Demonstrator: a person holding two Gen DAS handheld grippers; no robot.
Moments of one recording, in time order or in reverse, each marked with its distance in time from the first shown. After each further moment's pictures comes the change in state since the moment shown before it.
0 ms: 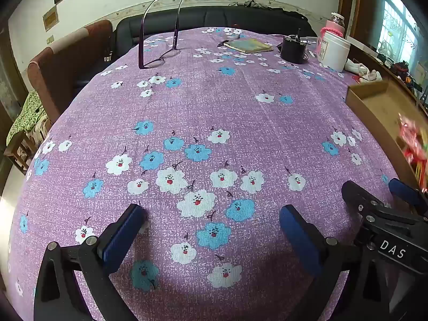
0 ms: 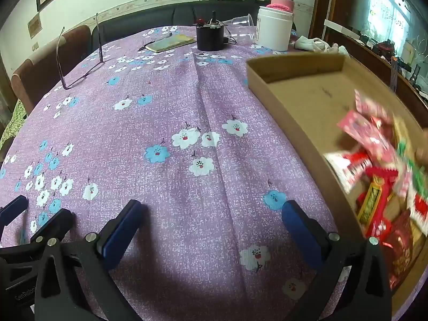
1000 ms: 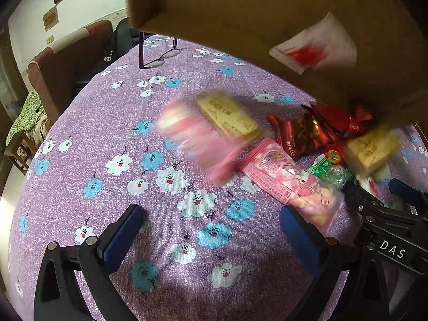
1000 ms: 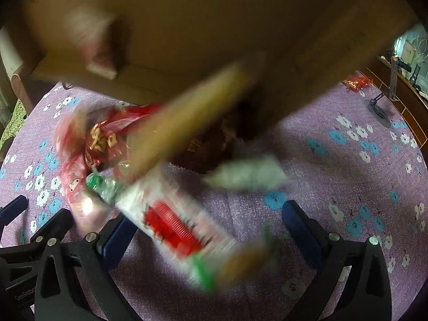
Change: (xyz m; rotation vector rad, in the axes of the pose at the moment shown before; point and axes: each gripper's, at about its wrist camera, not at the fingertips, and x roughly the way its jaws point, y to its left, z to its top) left arm -0.002 0.002 -0.001 -0.003 0.000 -0.004; right arm -0.004 0.002 -0.001 0.000 0.001 0.000
